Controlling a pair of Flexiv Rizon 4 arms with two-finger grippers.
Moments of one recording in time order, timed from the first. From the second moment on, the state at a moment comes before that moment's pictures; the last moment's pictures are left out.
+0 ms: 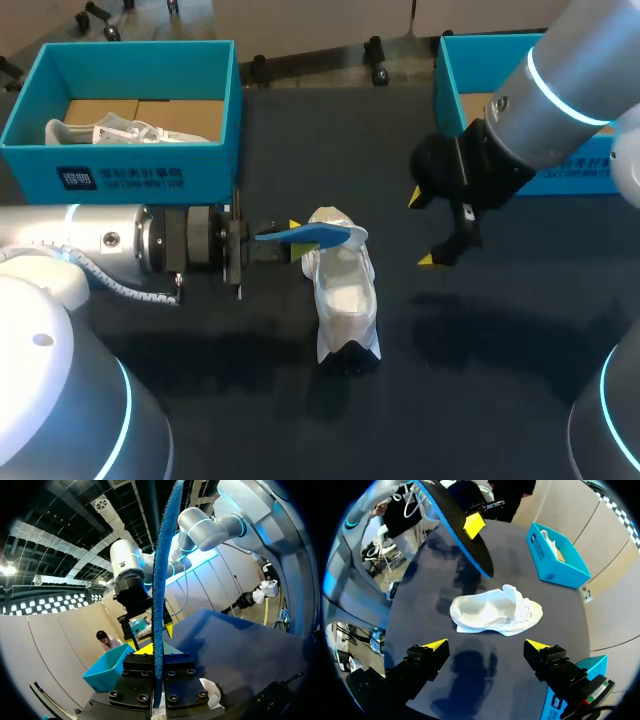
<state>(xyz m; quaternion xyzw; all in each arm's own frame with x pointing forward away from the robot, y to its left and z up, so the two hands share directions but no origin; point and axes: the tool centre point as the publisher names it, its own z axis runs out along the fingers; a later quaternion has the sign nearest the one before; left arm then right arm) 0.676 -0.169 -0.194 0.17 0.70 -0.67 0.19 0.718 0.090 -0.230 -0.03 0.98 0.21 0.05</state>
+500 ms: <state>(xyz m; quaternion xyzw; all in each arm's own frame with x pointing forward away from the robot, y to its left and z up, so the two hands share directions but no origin) 0.673 -0.176 -0.219 0.14 0.71 -0.66 0.20 0.719 0.084 -0.248 -0.02 0.98 0.22 0.04</state>
